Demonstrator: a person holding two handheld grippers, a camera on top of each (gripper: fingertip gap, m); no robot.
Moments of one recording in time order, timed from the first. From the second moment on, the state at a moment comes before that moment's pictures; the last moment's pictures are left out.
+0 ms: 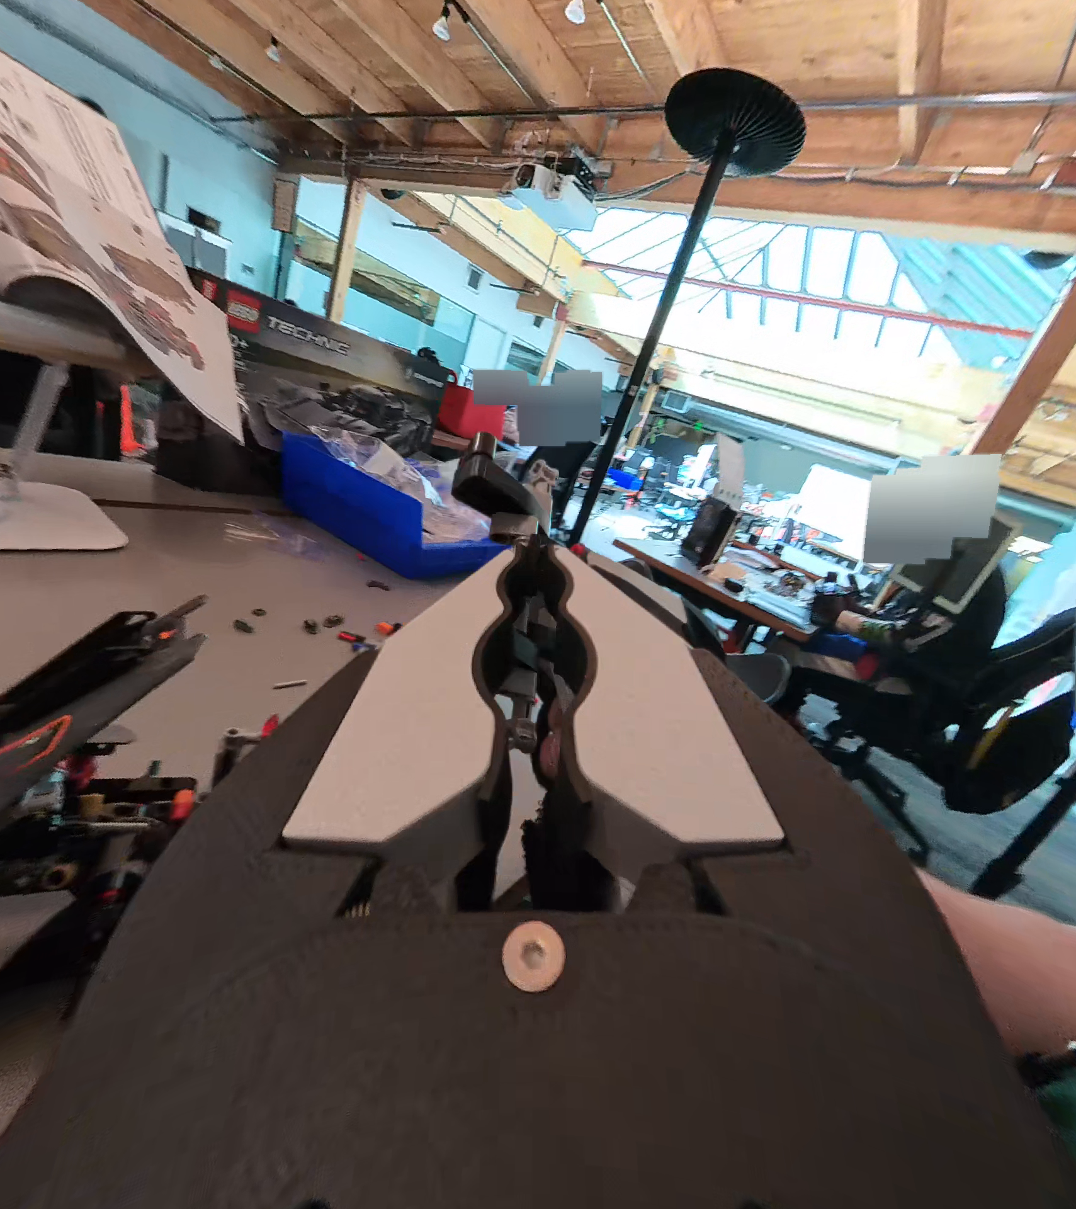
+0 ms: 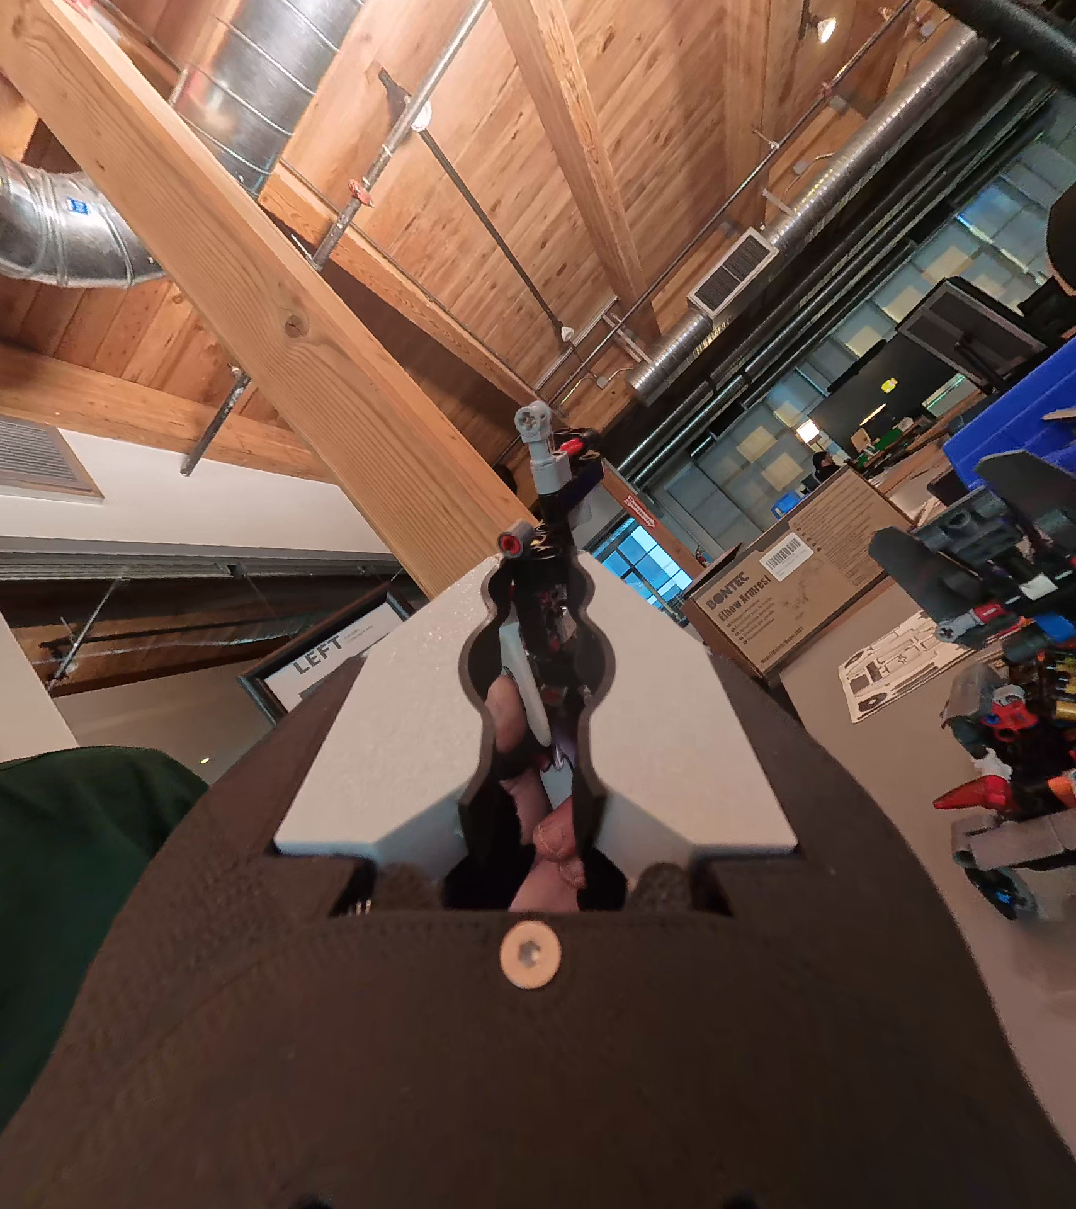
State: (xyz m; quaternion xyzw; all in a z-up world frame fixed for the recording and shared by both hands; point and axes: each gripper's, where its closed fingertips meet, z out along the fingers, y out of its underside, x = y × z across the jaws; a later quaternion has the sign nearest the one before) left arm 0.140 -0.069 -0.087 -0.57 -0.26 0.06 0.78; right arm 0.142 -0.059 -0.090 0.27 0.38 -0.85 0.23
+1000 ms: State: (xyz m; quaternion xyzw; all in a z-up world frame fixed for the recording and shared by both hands) left arm 0.143 0.009 -0.103 -0.59 -0.22 -0.01 0.77; right arm 0.140 0.011 -0.113 0.32 0.42 -0.84 0.15
